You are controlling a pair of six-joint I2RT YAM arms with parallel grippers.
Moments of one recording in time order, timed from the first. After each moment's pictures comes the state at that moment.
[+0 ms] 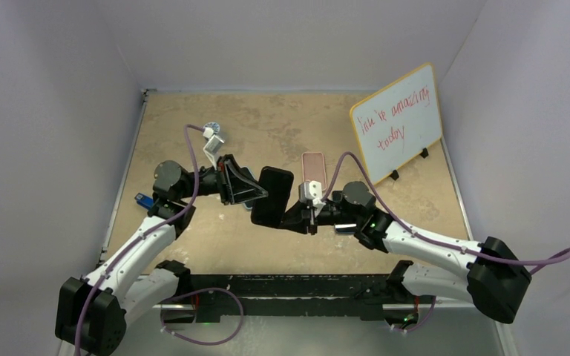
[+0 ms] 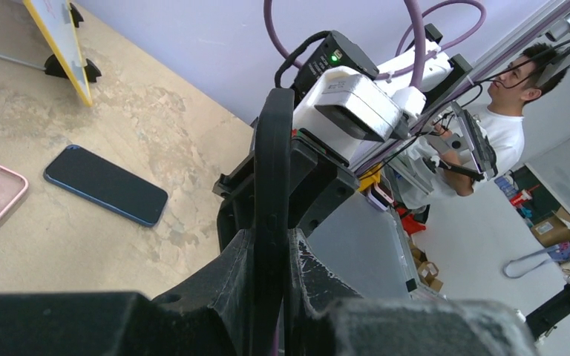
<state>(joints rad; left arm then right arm) -0.35 0.95 0.56 0.64 1.09 -0.93 0.87 1.11 0.54 0.48 -0.75 -0.08</state>
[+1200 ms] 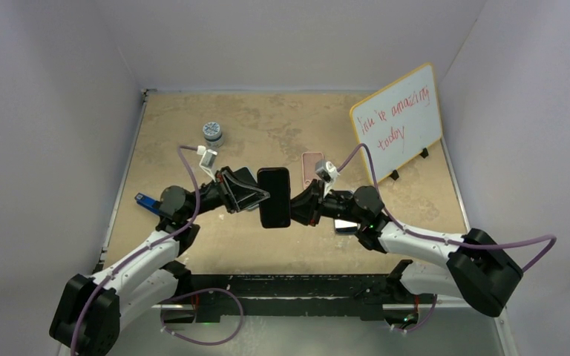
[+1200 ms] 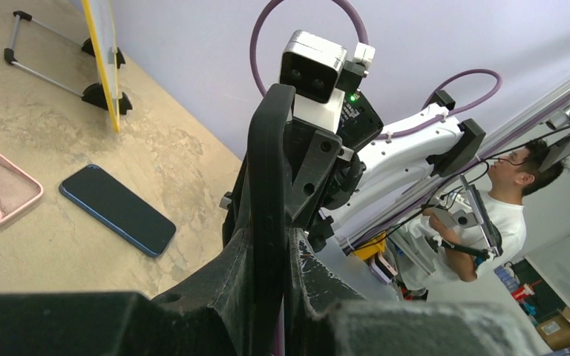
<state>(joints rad) -0.43 0.91 0.32 0.90 0.80 -1.04 0.78 1.19 0.40 0.92 -0.60 0.53</state>
